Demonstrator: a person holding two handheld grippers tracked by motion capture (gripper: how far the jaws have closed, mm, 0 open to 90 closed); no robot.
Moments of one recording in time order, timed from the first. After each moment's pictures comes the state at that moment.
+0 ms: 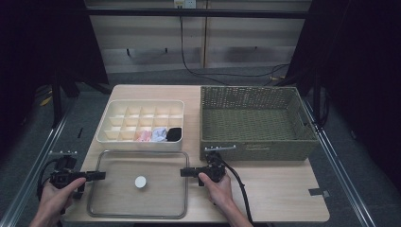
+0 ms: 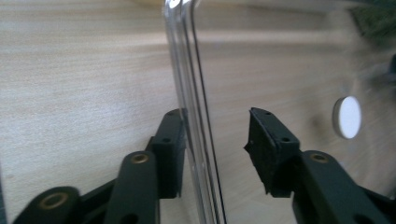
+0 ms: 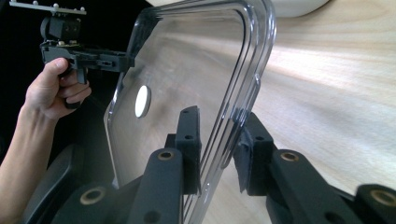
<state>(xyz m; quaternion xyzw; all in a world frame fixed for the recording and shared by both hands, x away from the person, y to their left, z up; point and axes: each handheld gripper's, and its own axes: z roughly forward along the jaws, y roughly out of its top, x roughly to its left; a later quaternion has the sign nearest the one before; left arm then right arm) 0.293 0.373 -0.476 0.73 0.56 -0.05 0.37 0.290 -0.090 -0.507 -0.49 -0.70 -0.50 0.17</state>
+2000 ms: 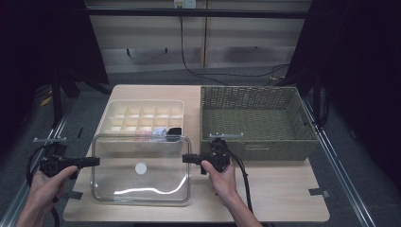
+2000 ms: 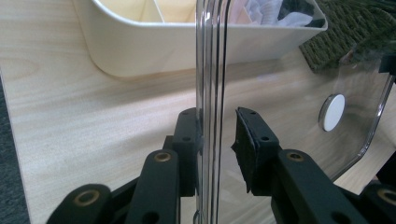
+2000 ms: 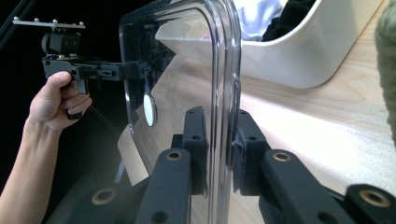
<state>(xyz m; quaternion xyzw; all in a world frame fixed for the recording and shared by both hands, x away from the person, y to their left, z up) 0.304 0.374 -0.422 0.74 0.53 -0.02 0.41 0.294 -0.095 -0.446 -0.49 -0.69 -0.53 0.12</state>
